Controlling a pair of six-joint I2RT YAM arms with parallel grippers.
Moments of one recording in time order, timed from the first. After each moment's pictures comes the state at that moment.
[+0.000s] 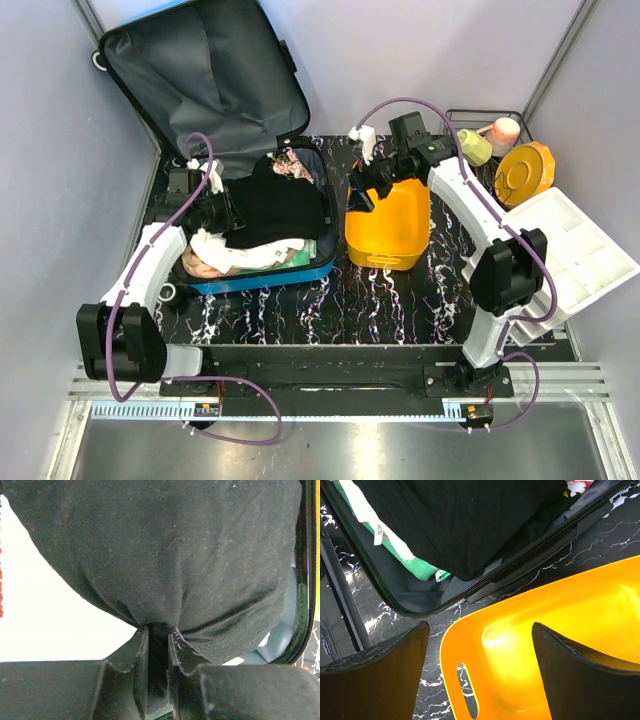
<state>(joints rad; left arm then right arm) -0.05 1.33 1.06 -0.54 0.31 -0.26 0.39 1.83 1.77 -0.83 -0.66 -0.41</state>
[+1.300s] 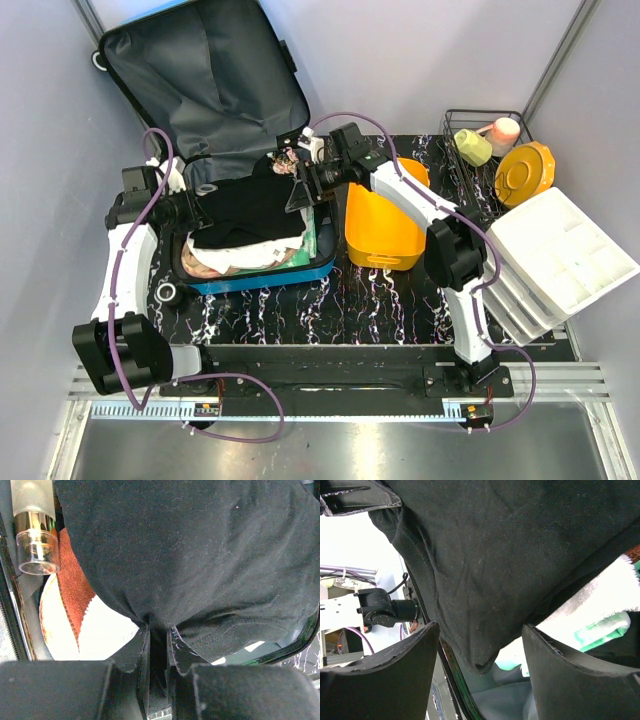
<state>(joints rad) 0.20 1.29 1.16 -0.74 0.42 -0.10 0.56 2.18 1.99 -0.54 -0.86 0.24</state>
